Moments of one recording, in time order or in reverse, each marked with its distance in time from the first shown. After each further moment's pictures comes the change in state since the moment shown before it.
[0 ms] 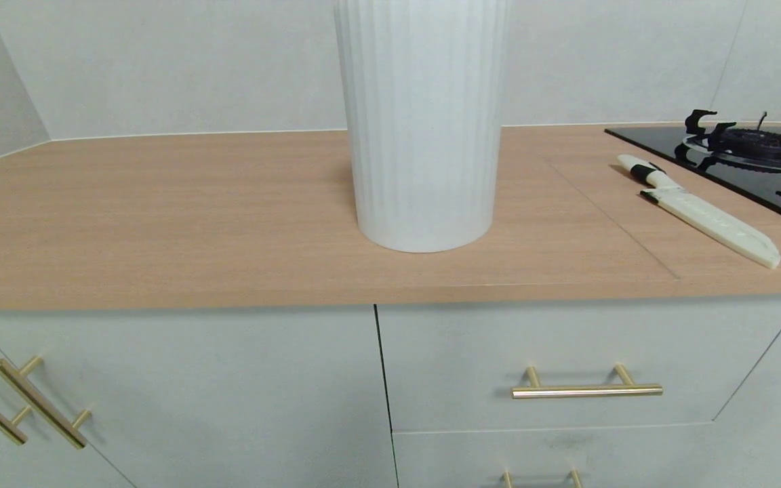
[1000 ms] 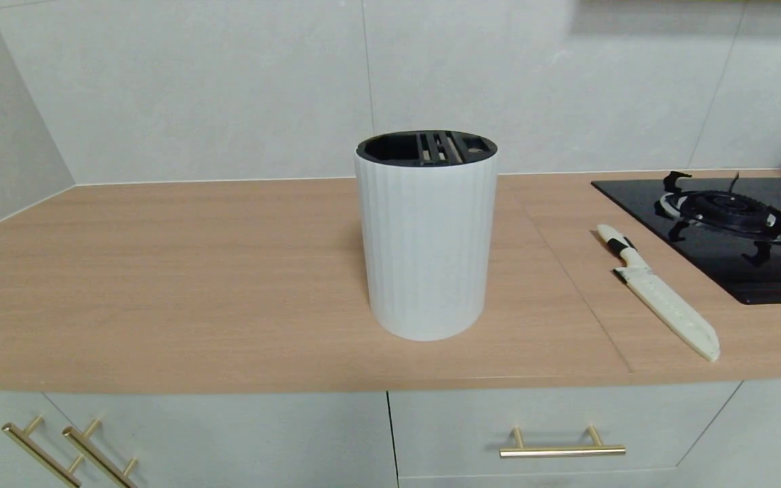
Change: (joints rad) left arm 0.000 0.000 0.000 0.001 0.000 0.000; right arm 0.000 0.000 0.000 0.000 0.000 -0.002
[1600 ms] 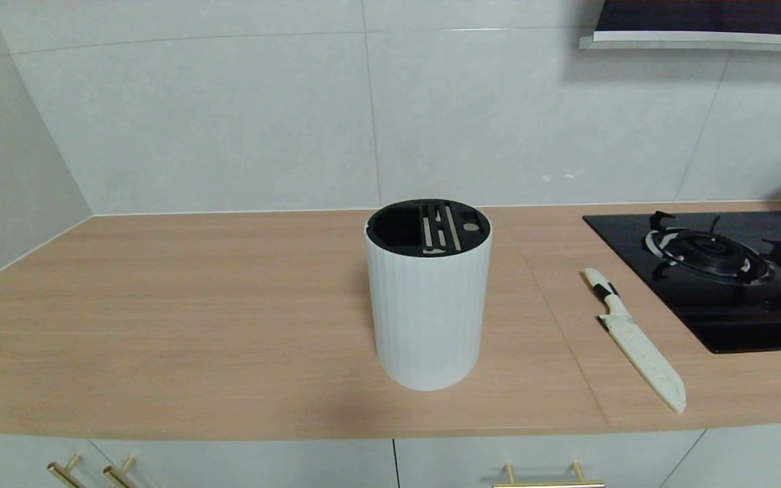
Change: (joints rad) left arm 0.000 0.000 0.000 -0.001 0.000 0.000; right arm 0.000 0.000 0.000 0.000 0.000 0.000
